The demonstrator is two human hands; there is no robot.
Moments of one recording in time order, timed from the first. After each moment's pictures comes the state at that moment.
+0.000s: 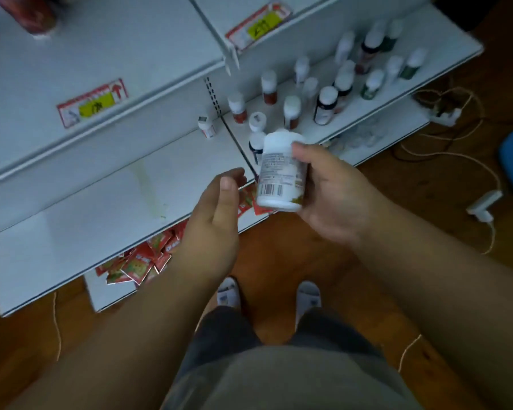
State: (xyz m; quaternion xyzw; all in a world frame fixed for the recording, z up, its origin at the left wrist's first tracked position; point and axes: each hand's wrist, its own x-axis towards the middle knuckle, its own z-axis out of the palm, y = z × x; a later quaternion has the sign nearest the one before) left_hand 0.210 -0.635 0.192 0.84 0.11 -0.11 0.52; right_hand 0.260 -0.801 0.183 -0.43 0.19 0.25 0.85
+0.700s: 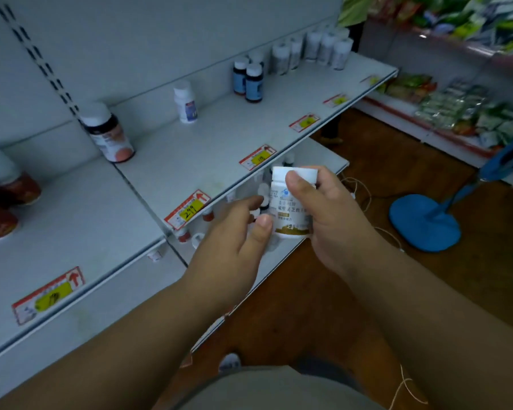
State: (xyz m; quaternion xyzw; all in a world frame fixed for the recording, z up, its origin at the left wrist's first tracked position) left_hand 0.330 -0.731 0.322 0.84 -0.21 -0.11 0.49; right_hand 0.317 -0.893 0.346 -0.63 0.15 -0.02 0.76
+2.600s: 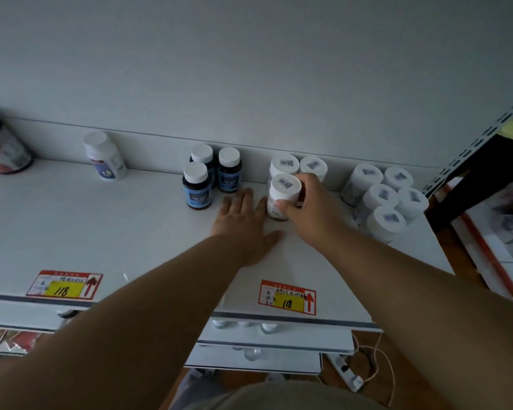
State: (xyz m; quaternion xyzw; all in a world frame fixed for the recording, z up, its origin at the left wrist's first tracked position) left_hand 0.778 -1.083 0.234 0.99 0.10 -0.08 0.05; right_hand 0.847 -1.217 0.279 -0.89 -0.21 0.07 0.39
